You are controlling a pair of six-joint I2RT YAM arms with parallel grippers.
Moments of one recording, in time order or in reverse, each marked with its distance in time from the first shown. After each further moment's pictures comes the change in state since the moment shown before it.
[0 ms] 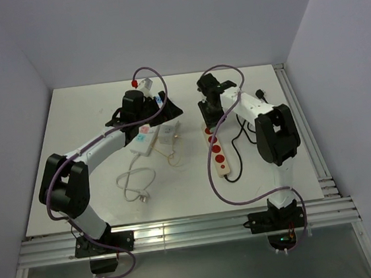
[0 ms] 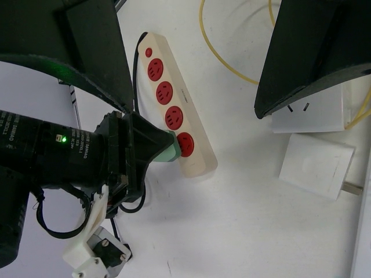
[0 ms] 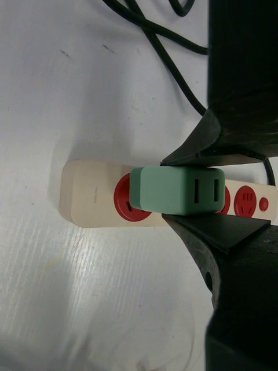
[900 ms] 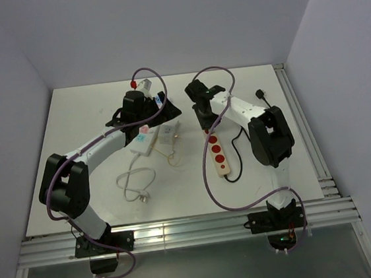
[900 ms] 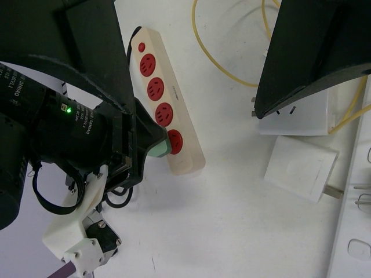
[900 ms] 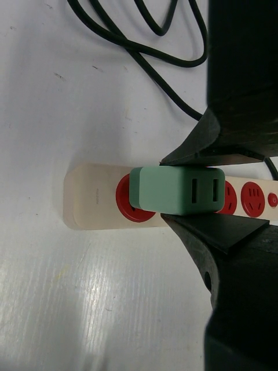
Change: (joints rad) left arm -0.003 0.000 0.000 -0.023 -0.051 0.000; right arm 0.083 0.013 0.003 0.000 0.188 0.064
